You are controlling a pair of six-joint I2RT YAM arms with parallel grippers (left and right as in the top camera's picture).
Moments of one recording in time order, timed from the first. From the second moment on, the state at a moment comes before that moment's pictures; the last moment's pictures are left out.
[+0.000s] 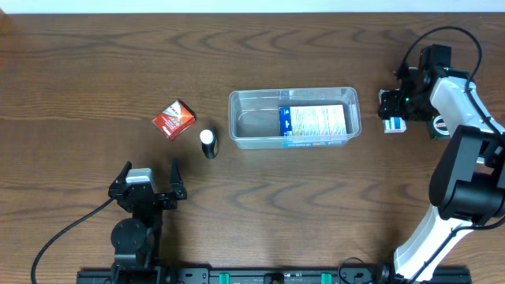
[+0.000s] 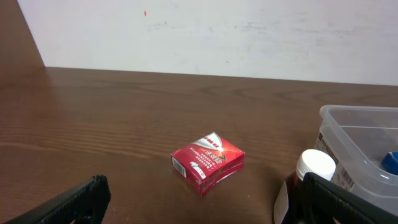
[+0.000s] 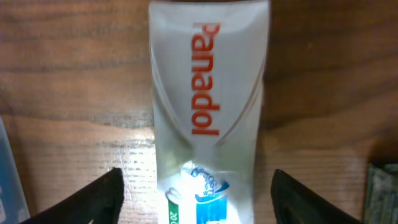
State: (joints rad) left arm -0.03 0.01 0.05 -0.17 -0.08 -0.06; right arm -0.19 2.04 1.46 -0.79 -0.09 -0.14
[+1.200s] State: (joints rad) left arm -0.03 0.01 0.05 -0.17 -0.08 -0.06; right arm -0.19 2.04 1.38 -0.72 -0.10 -0.15
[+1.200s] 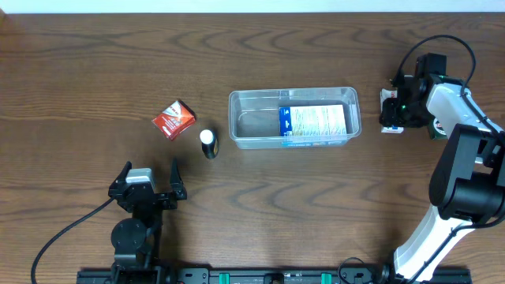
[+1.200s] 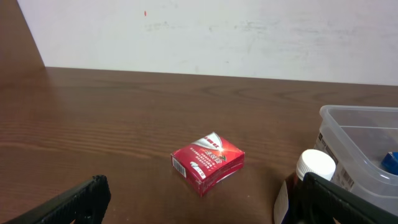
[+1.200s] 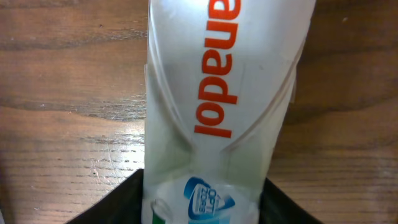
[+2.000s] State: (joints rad) left arm -0.03 0.01 0.05 -0.17 -0.08 -0.06; right arm -0.16 1.91 1.70 -1.05 -0.09 -0.24
